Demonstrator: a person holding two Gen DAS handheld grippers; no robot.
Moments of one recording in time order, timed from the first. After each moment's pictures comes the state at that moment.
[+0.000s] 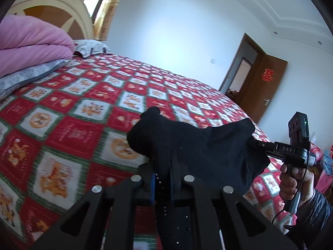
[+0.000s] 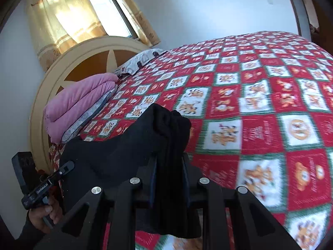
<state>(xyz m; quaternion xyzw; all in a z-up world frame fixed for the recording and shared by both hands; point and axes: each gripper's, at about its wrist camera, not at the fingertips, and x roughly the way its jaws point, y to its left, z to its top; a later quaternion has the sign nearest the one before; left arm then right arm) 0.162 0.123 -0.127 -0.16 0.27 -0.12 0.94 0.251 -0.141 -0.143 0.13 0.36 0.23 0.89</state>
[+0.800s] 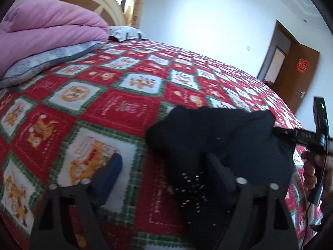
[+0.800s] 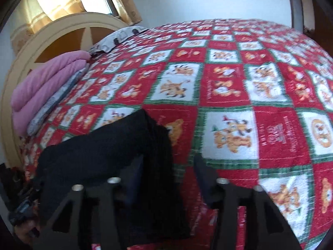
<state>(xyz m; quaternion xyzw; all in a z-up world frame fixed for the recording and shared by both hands) 0.179 0.153 -0.181 -0.13 0.33 0.00 0.93 0.318 -0.100 -0.202 0.07 0.42 0.15 0.89</state>
